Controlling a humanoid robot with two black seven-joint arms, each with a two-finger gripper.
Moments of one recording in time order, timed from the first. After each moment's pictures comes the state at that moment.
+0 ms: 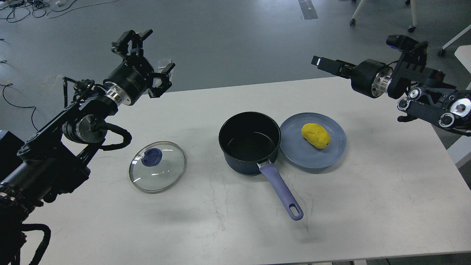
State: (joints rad) left arm -0.89 0.41 -0.63 -0.84 0.02 -0.32 -0.16; right arm 1.09 -0.50 -0.04 0.81 -0.95 -0.08 0.34
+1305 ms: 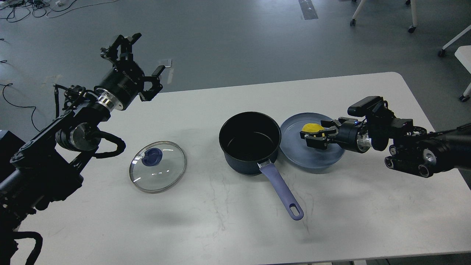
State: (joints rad) left arm -0.86 0.45 -0.61 -0.85 0.03 -0.32 -0.24; right arm 1.05 -0.37 -0.48 0.77 -1.12 -0.25 0.39
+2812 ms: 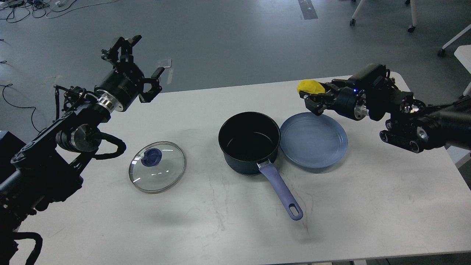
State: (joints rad) left arm -0.86 0.45 -0.60 -0.84 0.05 -0.31 -0.25; right arm 1.18 -0.29 -0.52 0.62 -1.12 -0.45 0.38
